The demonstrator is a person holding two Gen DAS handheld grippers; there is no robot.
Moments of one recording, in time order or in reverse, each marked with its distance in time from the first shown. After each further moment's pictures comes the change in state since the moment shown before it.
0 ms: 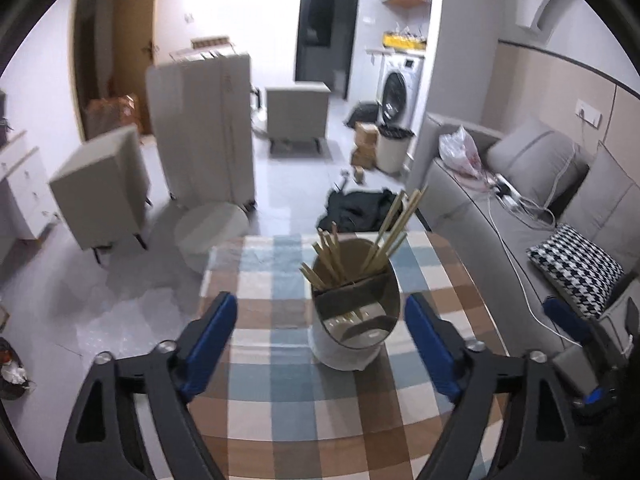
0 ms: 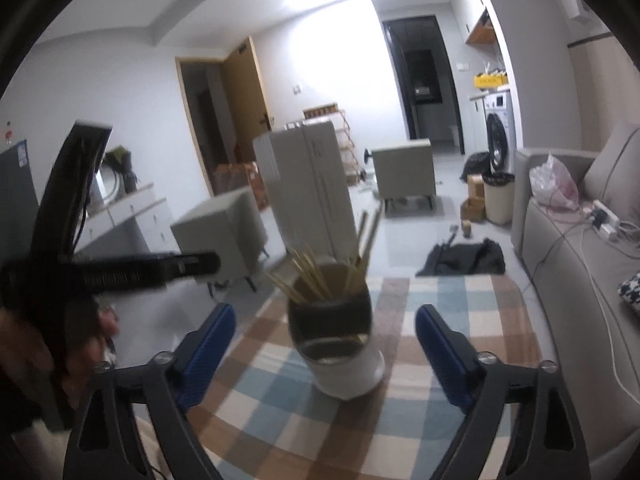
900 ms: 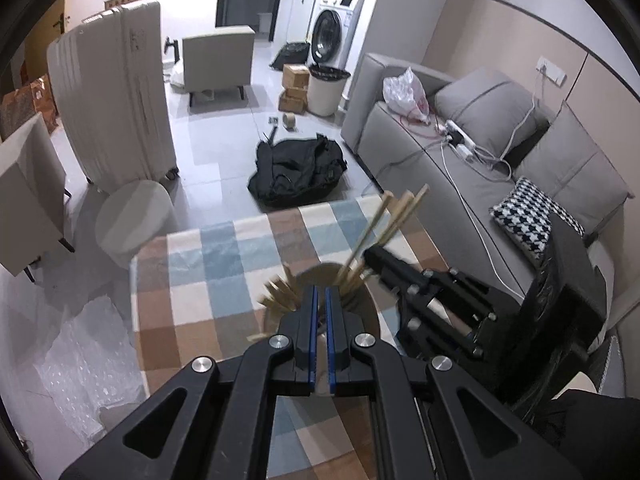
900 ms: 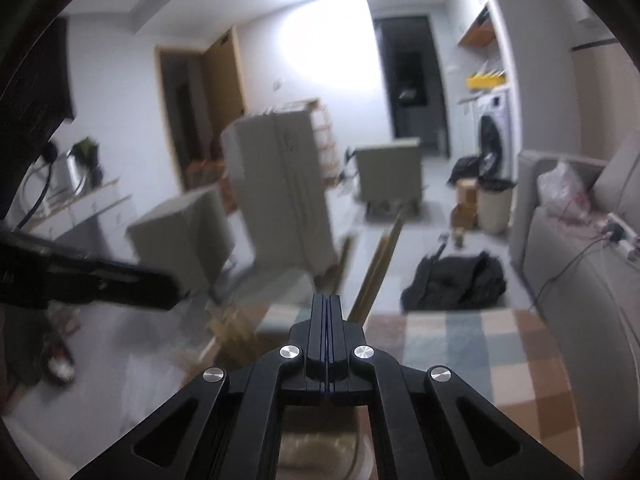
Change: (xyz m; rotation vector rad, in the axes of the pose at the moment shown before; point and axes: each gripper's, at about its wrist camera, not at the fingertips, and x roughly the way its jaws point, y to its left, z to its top) left arm 0.114 -0.003 0.062 0.122 0.286 -0.287; right arm 0.169 -0.021 0.012 -0.038 0.053 -0.078
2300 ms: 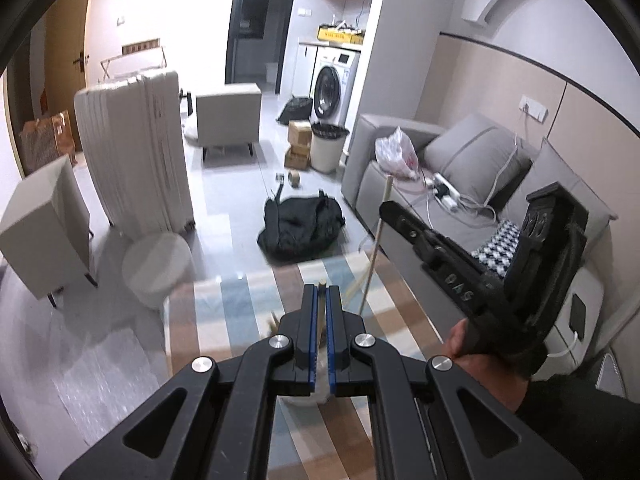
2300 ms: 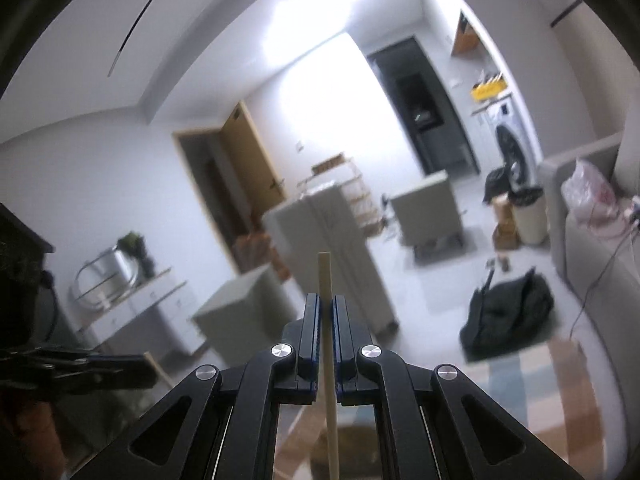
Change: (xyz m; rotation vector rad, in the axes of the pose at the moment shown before) left arm -0.100 -0.022 0.019 0.018 -0.214 0.039; right arm -0.065 -0.025 0.089 0.224 -0.250 0.180
